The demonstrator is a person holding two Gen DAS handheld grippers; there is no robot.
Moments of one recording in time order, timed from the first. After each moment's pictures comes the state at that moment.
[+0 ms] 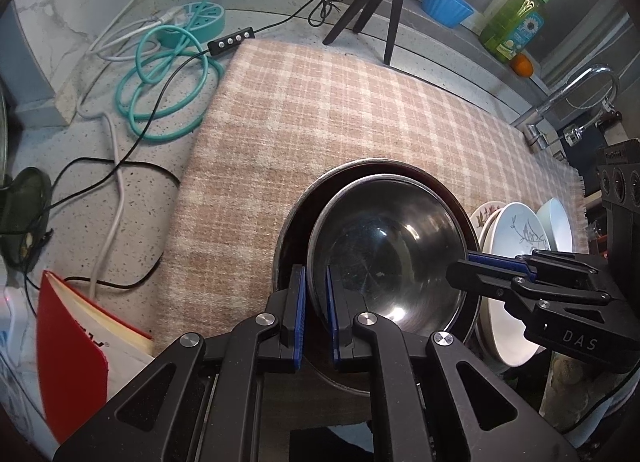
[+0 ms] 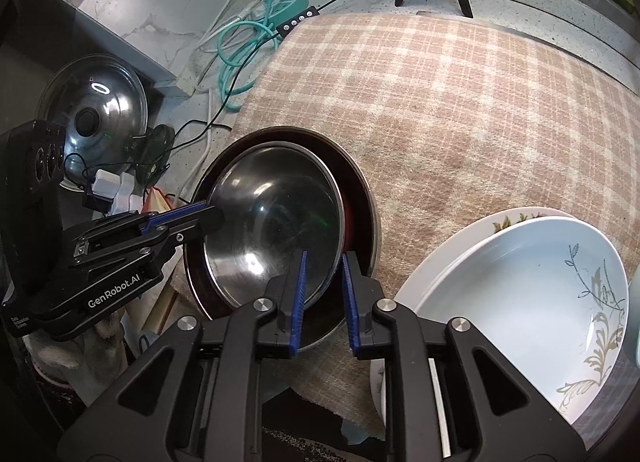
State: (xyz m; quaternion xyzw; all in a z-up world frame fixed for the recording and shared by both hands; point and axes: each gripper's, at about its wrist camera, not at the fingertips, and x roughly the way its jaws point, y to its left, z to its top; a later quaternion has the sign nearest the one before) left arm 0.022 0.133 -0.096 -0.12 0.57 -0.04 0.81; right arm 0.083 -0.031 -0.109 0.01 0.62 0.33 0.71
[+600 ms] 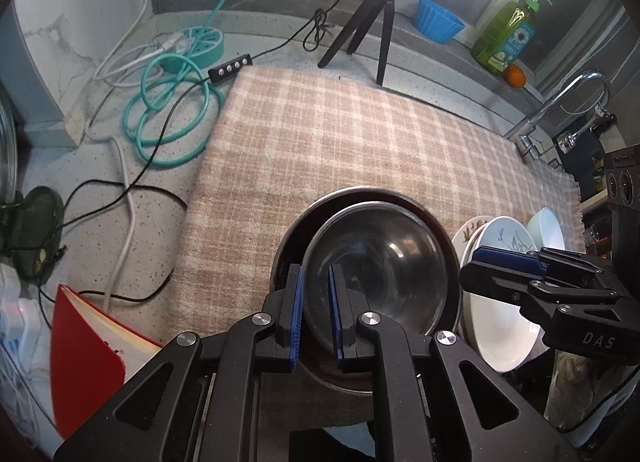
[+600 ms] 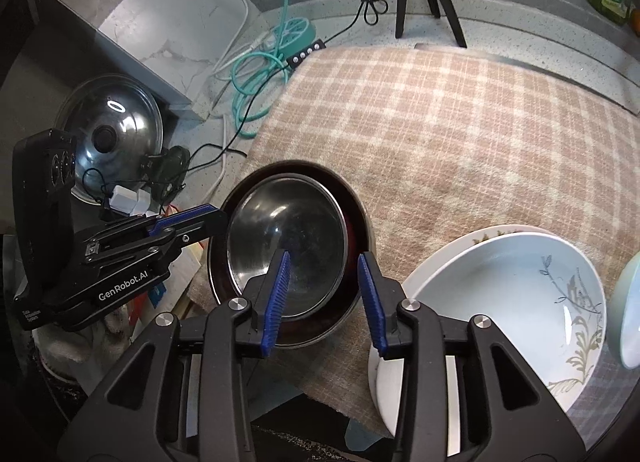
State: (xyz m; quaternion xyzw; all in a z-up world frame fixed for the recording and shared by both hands) left arm 0.022 0.128 -0.069 -0.11 0.55 -0.04 0.83; right arm 0.084 -0.051 -0.075 0.03 0.59 0.34 0.73
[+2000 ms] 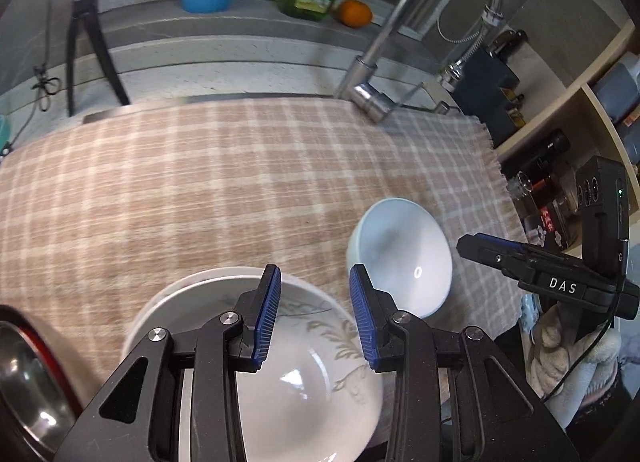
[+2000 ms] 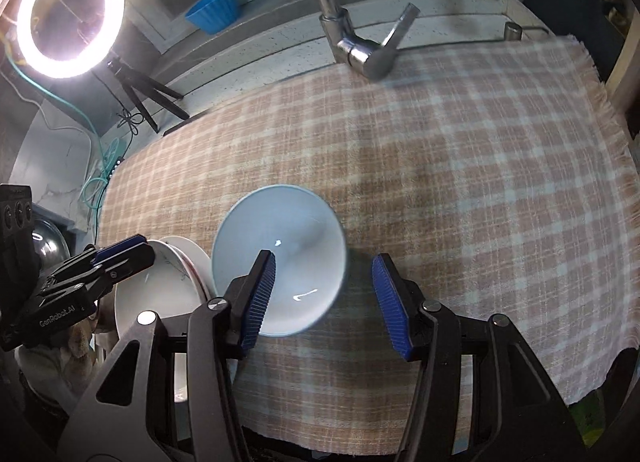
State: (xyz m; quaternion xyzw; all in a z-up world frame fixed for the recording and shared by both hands) left arm 0.090 -0.125 -0.076 -0.07 0.54 -0.22 0.81; right arm 0.121 -0.376 -0.098 0.13 0.57 0.11 0.80
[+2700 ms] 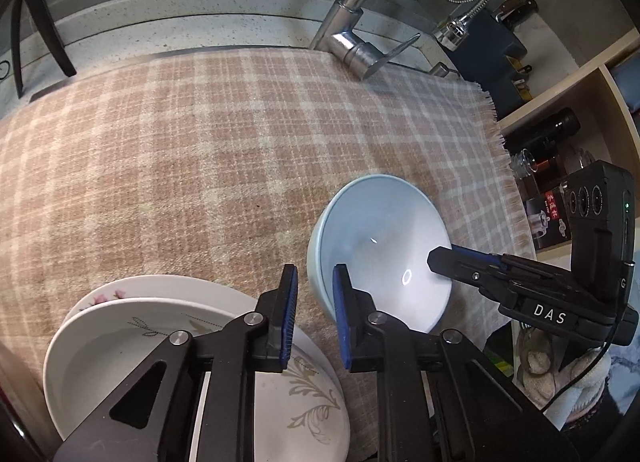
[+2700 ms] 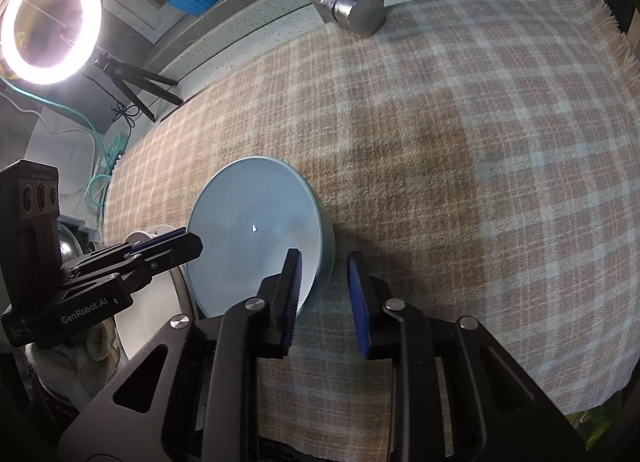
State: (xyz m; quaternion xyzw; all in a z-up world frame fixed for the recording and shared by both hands) left arm 0.108 -0.168 -0.112 -0.07 0.59 -0.24 0.76; right arm 0.127 -0.384 -0.141 0.18 0.61 0.14 0.76
